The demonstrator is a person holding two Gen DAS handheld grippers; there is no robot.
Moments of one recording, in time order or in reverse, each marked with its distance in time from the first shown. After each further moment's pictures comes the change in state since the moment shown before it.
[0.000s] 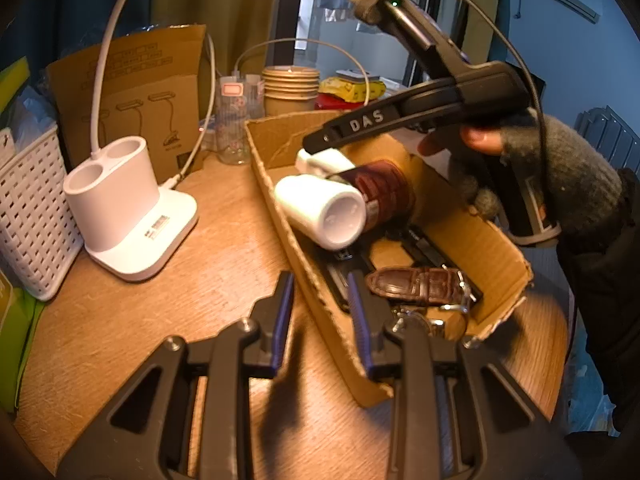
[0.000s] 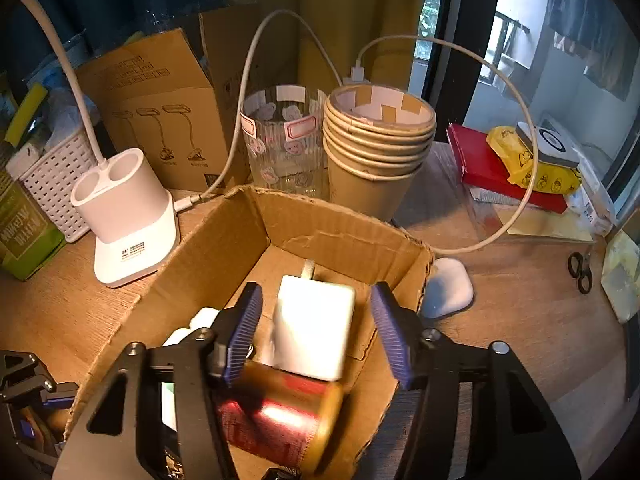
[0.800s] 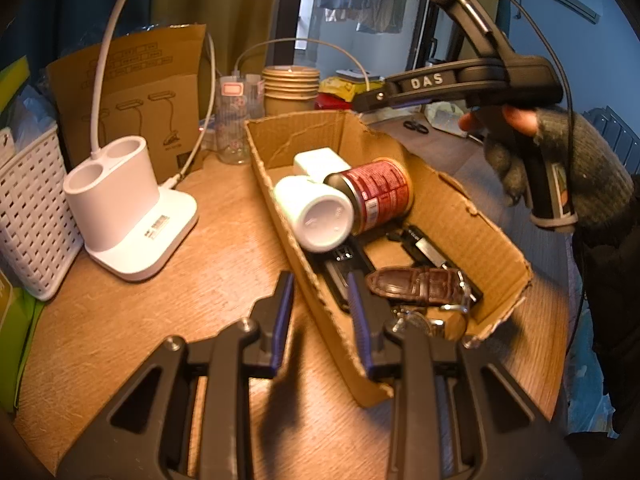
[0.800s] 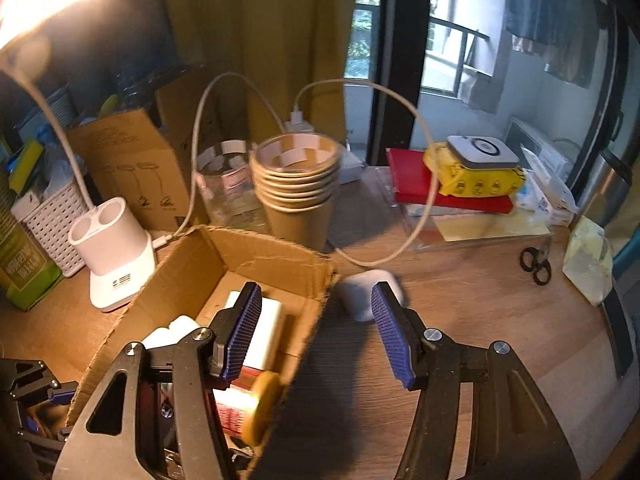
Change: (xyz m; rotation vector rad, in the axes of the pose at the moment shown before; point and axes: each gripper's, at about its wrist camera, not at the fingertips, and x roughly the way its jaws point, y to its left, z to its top) left arm 0.000 0.000 0.000 -0.001 0.001 -0.001; right arm -0.045 -0.044 -0.007 0.104 -0.121 -0.066
